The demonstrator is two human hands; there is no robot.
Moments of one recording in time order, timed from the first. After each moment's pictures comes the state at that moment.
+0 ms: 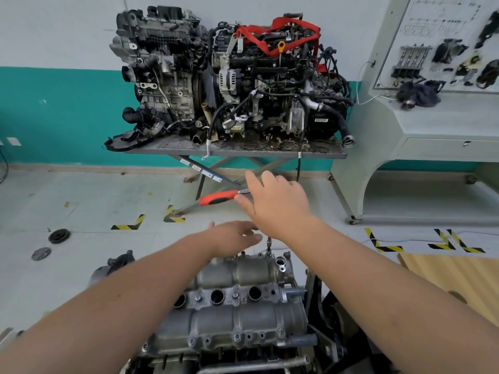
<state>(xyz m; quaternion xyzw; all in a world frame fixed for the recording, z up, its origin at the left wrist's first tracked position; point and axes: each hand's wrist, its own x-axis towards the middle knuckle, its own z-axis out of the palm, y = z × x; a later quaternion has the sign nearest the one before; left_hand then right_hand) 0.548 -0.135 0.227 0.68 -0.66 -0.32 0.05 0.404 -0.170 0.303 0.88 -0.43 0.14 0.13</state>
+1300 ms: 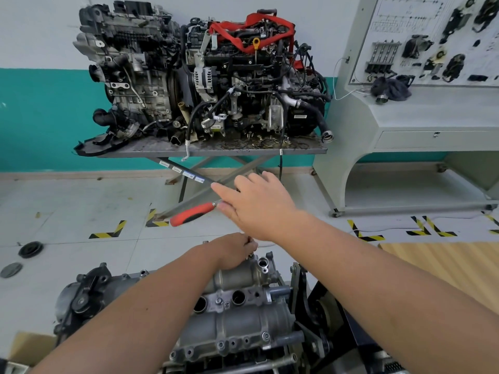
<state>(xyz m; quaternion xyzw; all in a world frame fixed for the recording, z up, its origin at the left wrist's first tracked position) 0.508 -0.157 0.202 0.65 -0.68 -0.35 0.02 0.388 -0.172 0.319 0.93 -0.34 0.08 0.14</state>
